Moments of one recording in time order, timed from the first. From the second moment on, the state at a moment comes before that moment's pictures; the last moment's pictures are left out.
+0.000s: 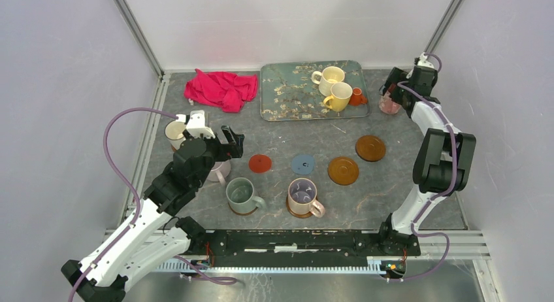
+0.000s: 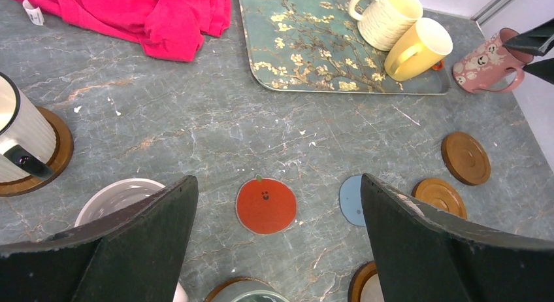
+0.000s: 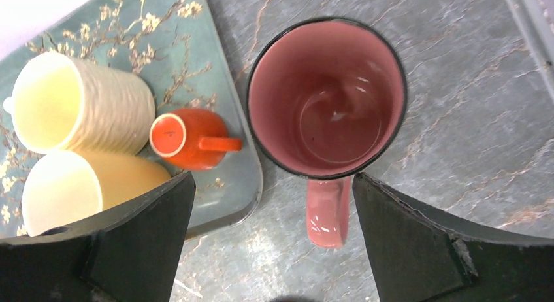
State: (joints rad) left arm -0.65 0.69 0.76 -0.34 -0.42 -0.44; right arm -0.22 1.81 1.31 -0.05 -0.10 0.31
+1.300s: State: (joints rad) left arm -0.65 0.69 0.76 -0.34 -0.42 -0.44; right arm -0.13 1.91 1.31 -0.18 0.17 0.19
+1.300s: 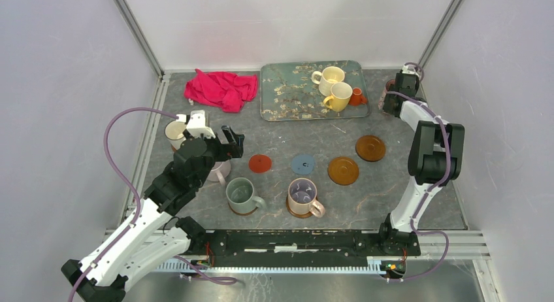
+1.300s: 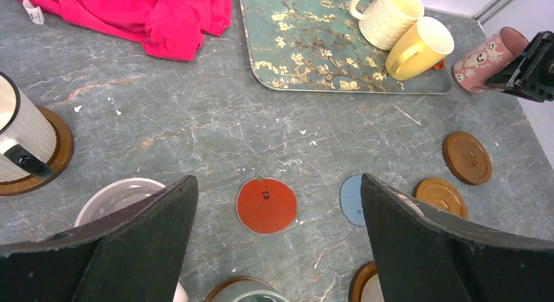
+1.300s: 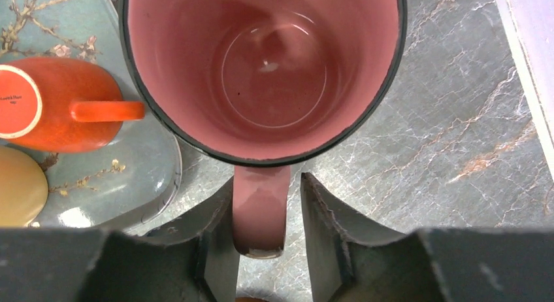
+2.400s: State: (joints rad) left arm -0.65 0.69 0.76 -0.34 -0.42 -0.44; right arm -0.06 1.77 1.20 -0.18 0.27 0.15
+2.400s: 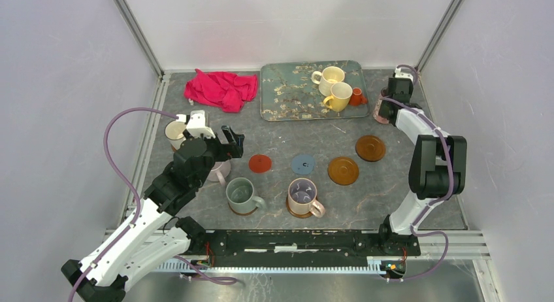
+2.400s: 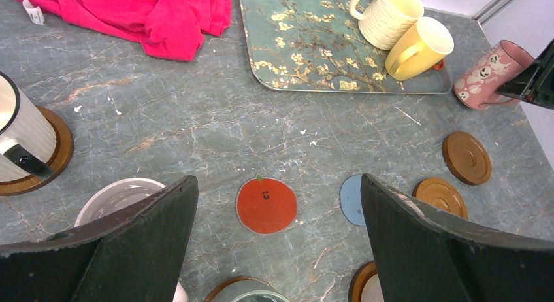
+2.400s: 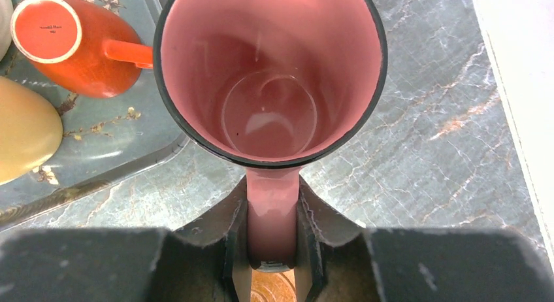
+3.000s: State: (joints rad) left arm -0.65 0.69 0.76 -0.34 -0.42 -0.44; right arm -0.05 1.61 1.06 -0.04 0.27 0.16
